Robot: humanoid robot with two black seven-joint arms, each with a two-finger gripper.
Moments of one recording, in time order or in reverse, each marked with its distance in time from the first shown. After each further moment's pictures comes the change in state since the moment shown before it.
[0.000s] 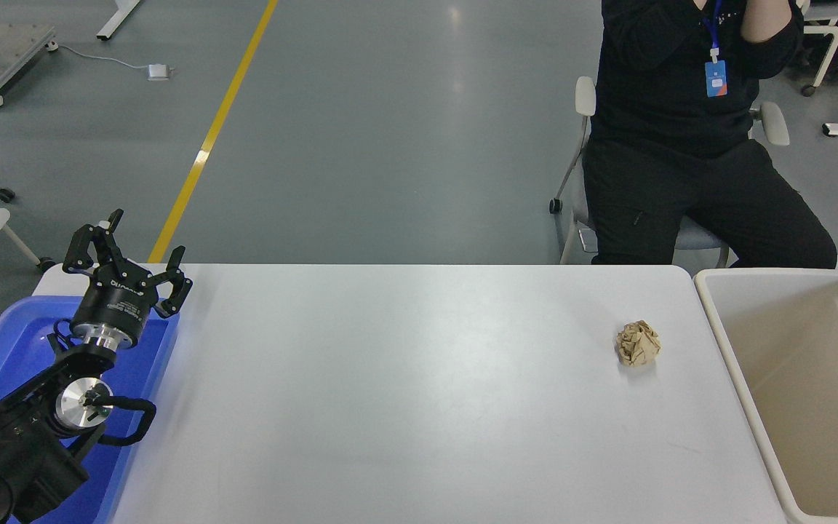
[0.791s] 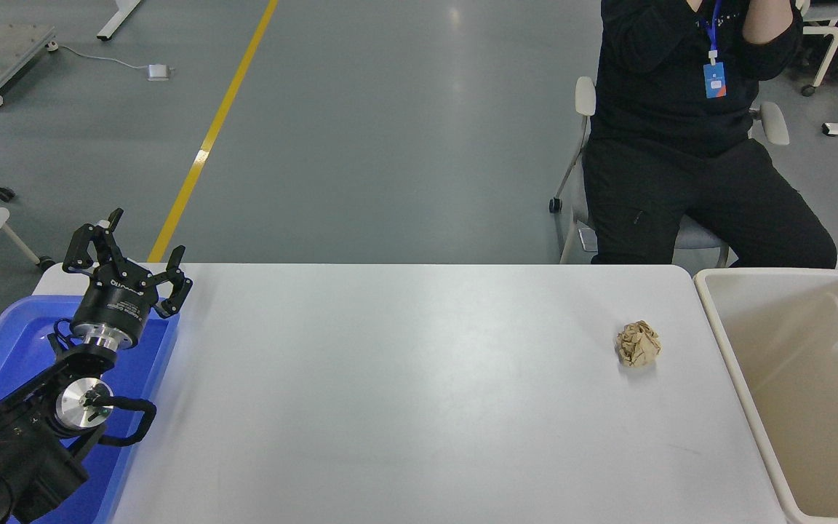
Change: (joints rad) left arm 0.000 0.000 0.000 0.000 0.000 0.000 0.000; right arm -0.226 0.286 0.113 0.000 0.113 -0.319 -0.061
